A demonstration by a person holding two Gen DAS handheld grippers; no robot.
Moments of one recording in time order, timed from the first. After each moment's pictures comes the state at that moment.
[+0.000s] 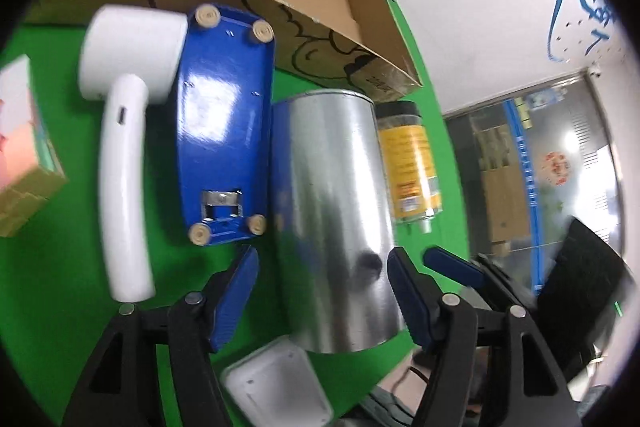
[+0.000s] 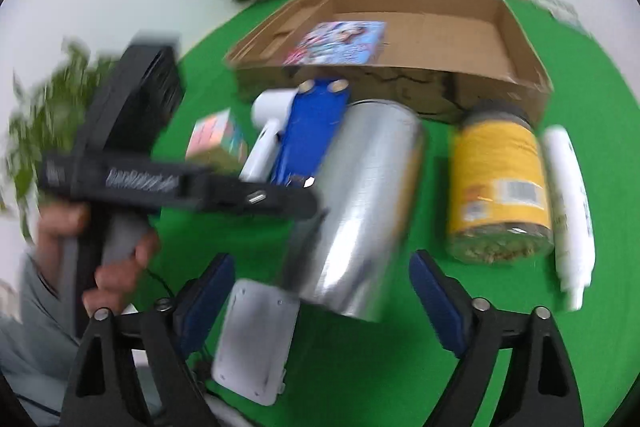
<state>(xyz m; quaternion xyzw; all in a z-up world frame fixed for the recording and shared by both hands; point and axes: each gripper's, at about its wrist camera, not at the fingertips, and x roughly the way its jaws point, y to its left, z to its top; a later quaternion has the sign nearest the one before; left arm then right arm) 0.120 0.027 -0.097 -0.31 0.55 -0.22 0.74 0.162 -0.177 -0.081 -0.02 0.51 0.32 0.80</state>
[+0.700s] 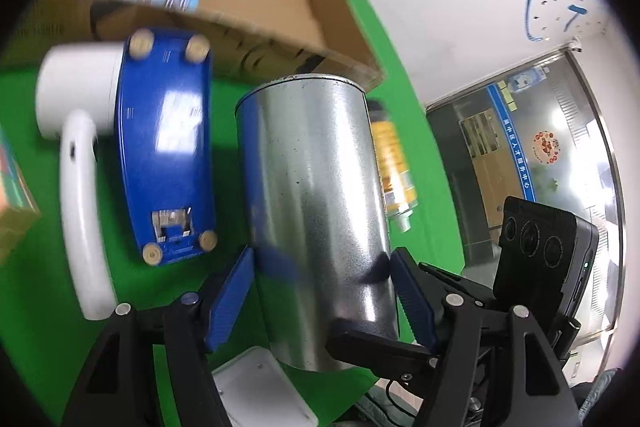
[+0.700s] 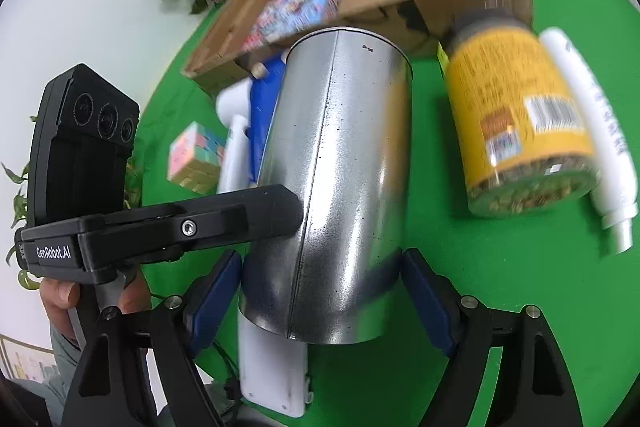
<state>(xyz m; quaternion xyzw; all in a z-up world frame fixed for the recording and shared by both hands) 0.128 0.003 -0.069 -0.28 0.52 -0.25 0.77 0.172 -0.169 -0.097 0.05 0.55 0.31 0.78</state>
